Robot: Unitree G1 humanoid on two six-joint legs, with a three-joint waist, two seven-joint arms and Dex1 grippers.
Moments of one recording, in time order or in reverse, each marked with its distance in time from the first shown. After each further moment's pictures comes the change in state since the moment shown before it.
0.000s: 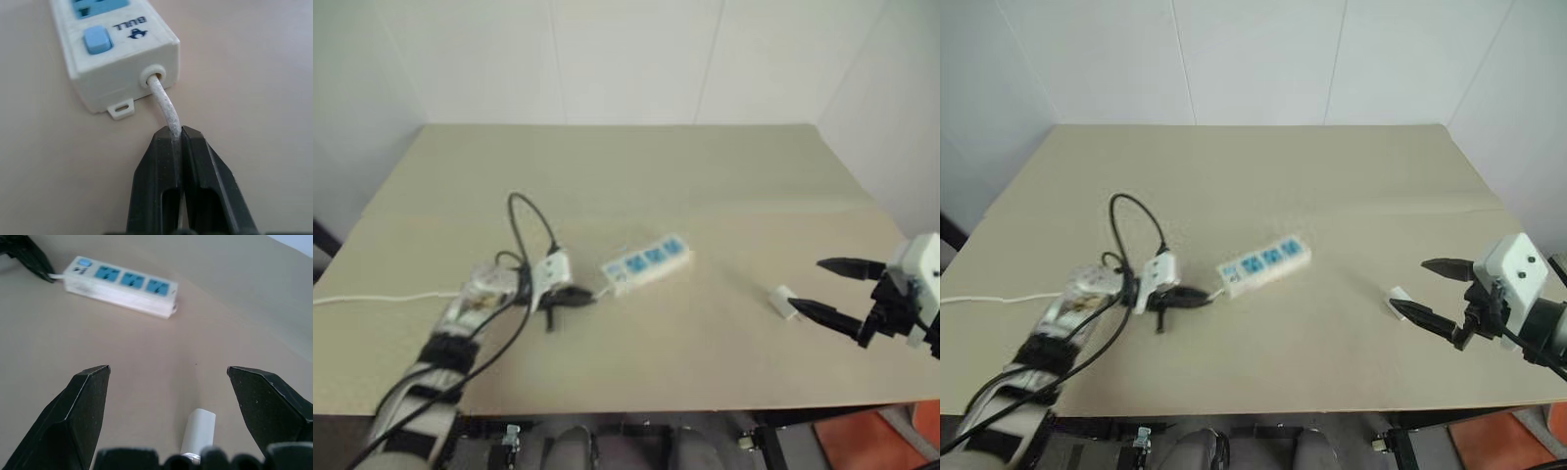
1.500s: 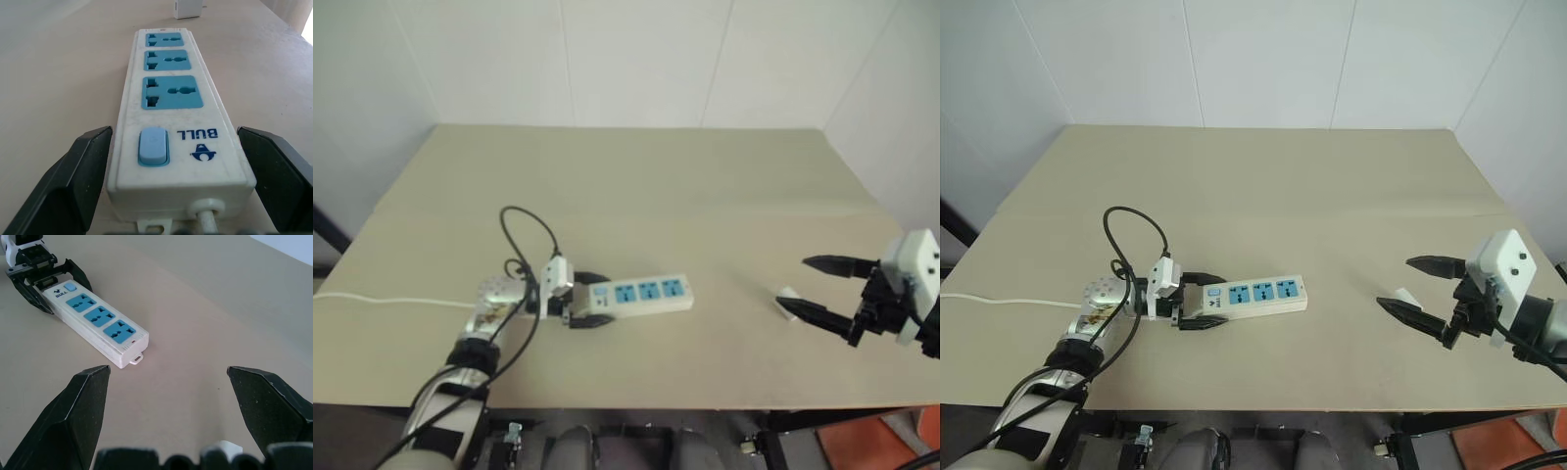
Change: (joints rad) left arm -0.069 -0.208 0.079 0.310 -0.111 -0.251 -0.064; right arm -0.030 0.003 0.026 -0.020 0.074 0.013 -0.005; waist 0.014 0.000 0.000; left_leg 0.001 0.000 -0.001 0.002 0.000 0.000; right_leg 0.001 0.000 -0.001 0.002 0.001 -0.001
